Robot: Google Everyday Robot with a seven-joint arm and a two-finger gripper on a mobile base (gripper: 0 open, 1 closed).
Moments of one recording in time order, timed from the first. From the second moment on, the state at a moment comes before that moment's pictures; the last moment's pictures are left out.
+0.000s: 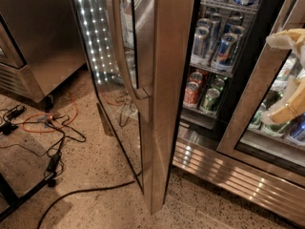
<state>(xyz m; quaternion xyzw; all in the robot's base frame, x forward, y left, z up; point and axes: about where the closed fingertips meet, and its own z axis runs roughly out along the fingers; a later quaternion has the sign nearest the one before) 0.451 -0.215 0.973 -0.57 0.72 0.09 0.37</state>
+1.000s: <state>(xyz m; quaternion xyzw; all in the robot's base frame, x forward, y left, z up) 0.442 -0.150 0.898 -0.66 0.71 0.07 0.24</state>
